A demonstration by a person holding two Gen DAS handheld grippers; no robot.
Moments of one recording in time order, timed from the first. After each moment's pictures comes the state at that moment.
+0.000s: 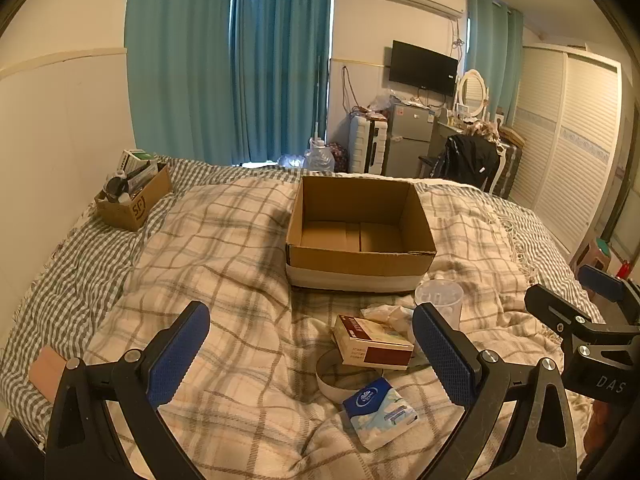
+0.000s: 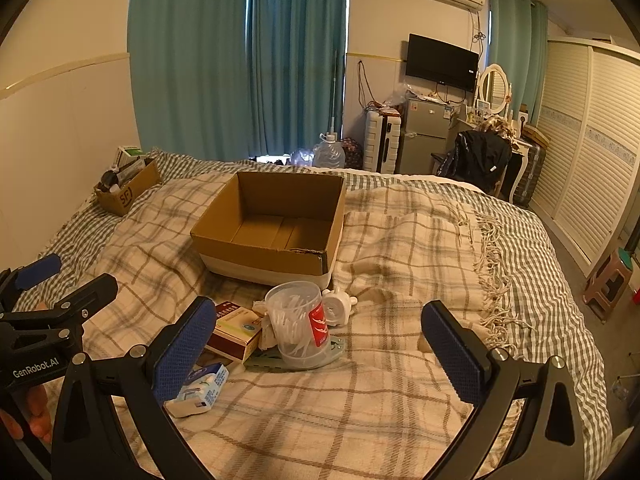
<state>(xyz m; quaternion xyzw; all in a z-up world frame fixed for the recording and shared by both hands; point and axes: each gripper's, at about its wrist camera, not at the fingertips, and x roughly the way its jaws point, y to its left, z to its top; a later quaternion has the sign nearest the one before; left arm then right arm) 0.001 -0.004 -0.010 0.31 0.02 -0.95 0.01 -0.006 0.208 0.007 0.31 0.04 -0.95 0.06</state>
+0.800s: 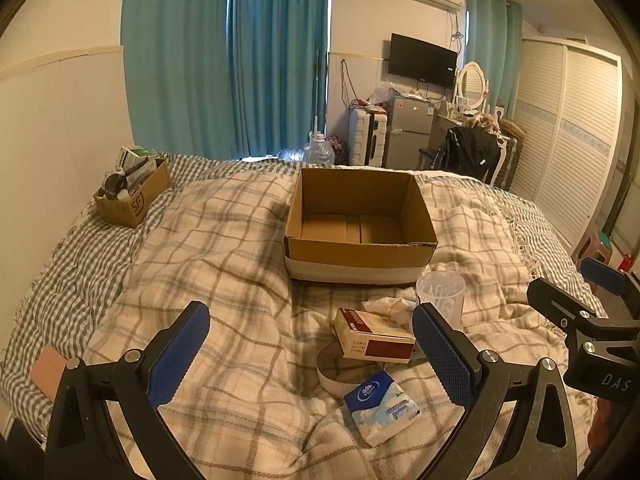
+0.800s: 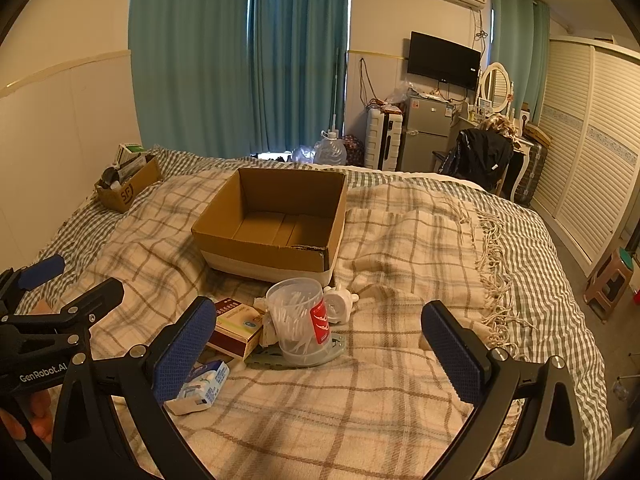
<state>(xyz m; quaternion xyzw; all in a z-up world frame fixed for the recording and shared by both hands) 0.000 0.000 -0.015 0.32 0.02 -0.95 0.01 -0.007 0.209 0.004 0.31 0.04 -0.95 0.06</state>
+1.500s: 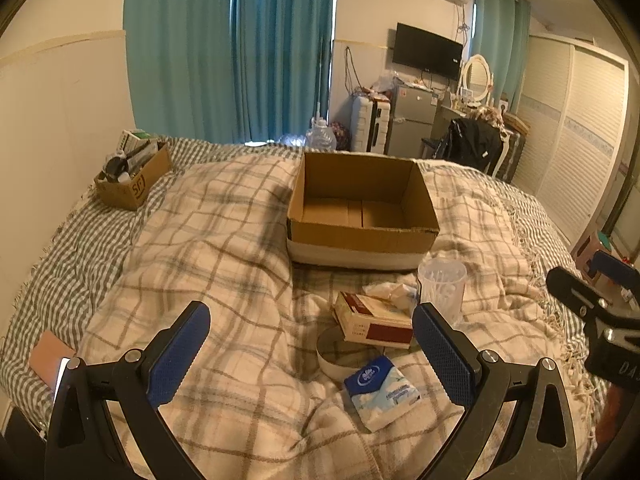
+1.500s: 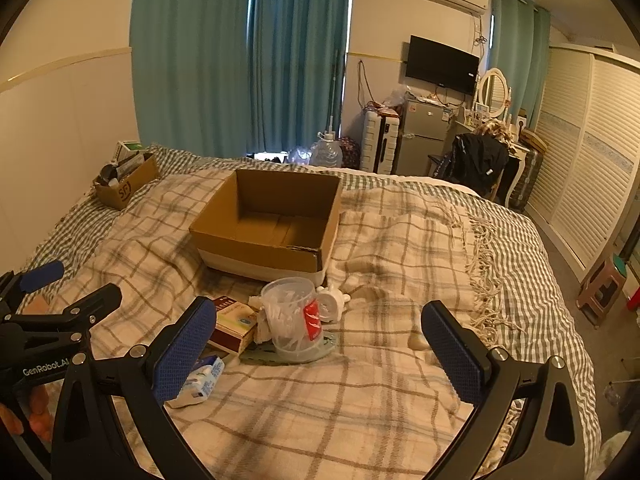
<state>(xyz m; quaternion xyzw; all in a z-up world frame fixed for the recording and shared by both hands) 0.003 0.000 -0.022 0.35 0.03 -0.94 0.01 0.001 0.216 0.012 0.31 0.05 -0.95 0.05</state>
